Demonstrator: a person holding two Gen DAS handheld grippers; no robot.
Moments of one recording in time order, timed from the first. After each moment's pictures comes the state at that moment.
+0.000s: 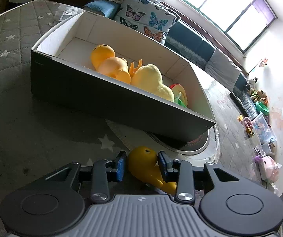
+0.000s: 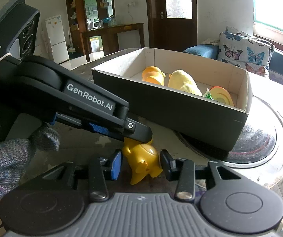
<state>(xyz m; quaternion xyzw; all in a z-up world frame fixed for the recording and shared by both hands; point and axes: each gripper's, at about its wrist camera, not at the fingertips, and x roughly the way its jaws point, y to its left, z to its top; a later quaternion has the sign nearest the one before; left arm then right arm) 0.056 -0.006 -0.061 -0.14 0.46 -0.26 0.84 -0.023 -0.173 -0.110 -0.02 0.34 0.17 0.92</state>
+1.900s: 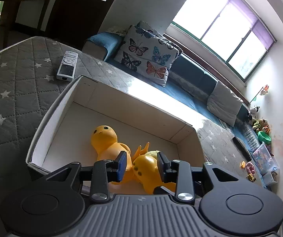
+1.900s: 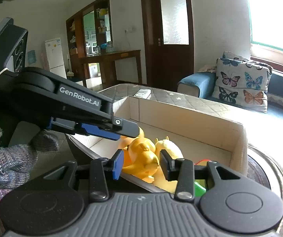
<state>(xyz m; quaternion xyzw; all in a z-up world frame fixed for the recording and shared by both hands) 0.139 0.000 -0.019 -0.17 0.38 -0.24 0.88 0.065 -0.198 -0.072 -0.01 0.26 0.16 0.95</state>
